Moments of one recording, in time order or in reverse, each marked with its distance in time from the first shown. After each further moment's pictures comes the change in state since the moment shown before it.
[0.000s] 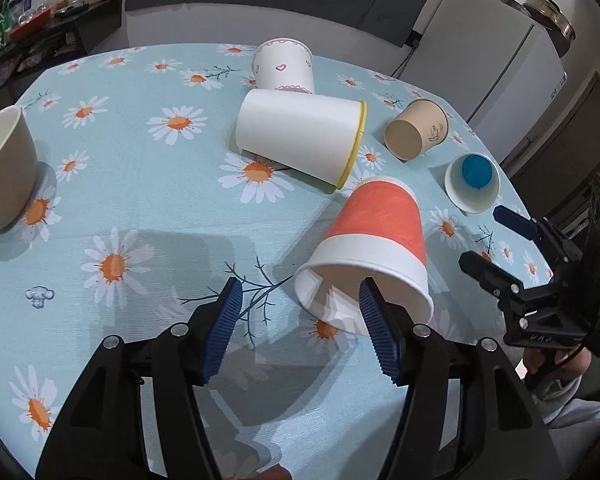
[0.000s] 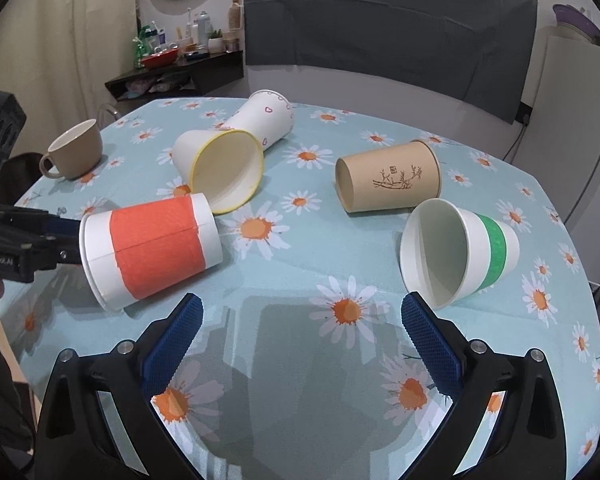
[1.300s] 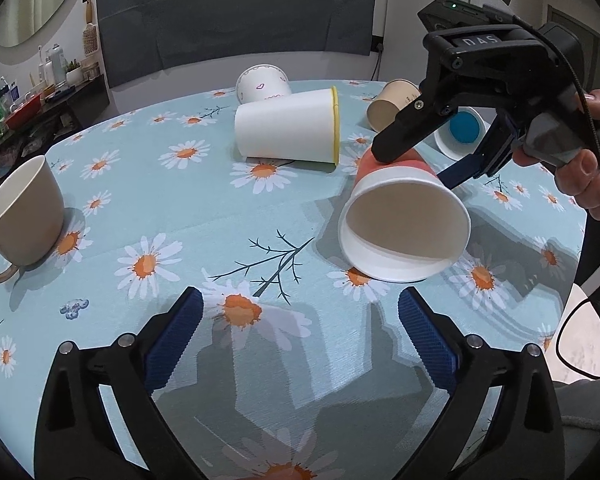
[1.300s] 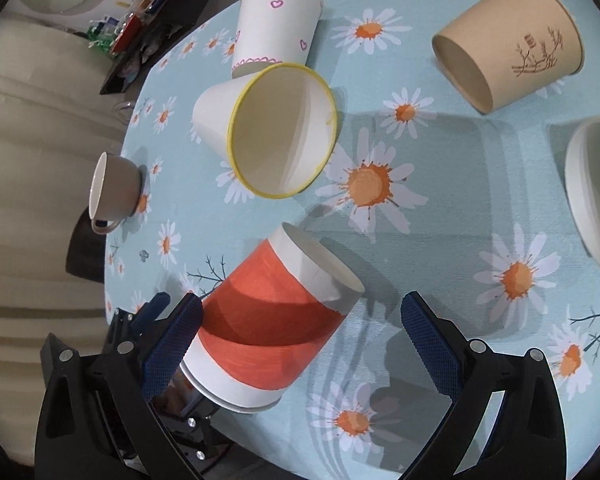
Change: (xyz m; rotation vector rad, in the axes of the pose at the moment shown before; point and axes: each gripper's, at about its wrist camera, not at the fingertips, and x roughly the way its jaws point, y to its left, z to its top) left arm -0.010 -0.001 -0.049 0.262 -0.165 0.087; right arm 0.089 0.015 0.051 0.498 0.592 0.464
